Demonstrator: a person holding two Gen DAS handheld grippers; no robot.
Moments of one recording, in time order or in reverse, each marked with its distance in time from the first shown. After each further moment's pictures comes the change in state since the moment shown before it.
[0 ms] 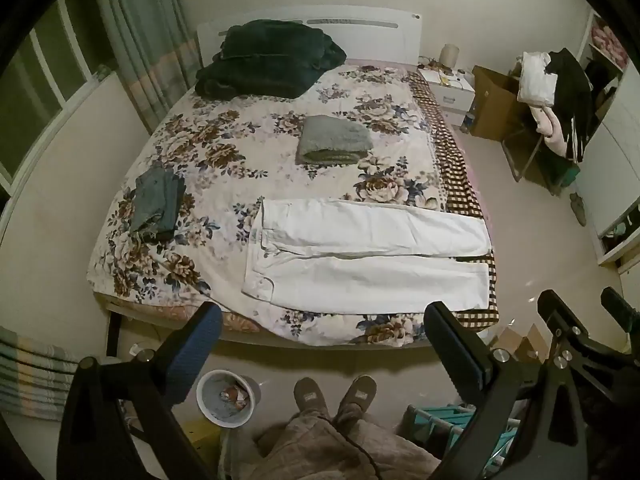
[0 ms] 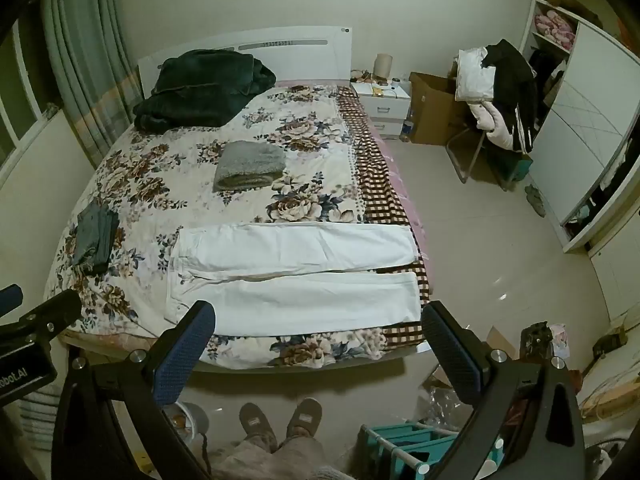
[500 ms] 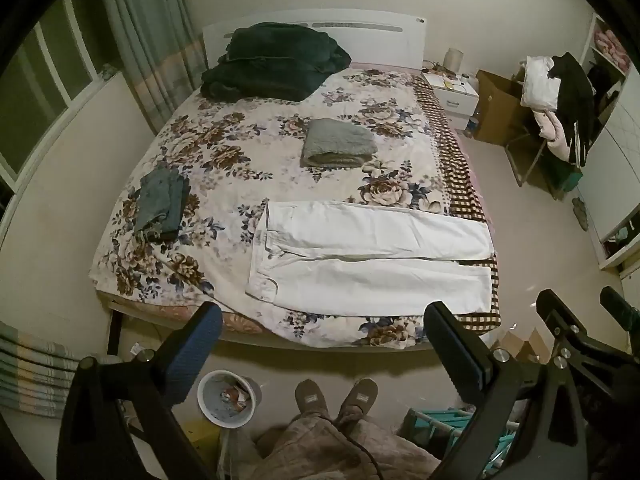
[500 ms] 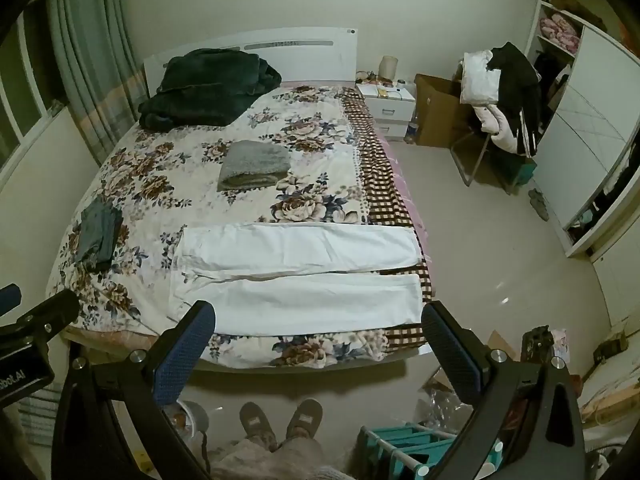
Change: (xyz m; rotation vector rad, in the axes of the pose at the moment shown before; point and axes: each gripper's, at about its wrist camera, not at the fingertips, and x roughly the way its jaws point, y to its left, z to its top) left arm -0.007 0.010 0.000 -0.005 -0.011 -0.006; right arm -0.004 0.001 0.003 -0.011 0.007 -0.004
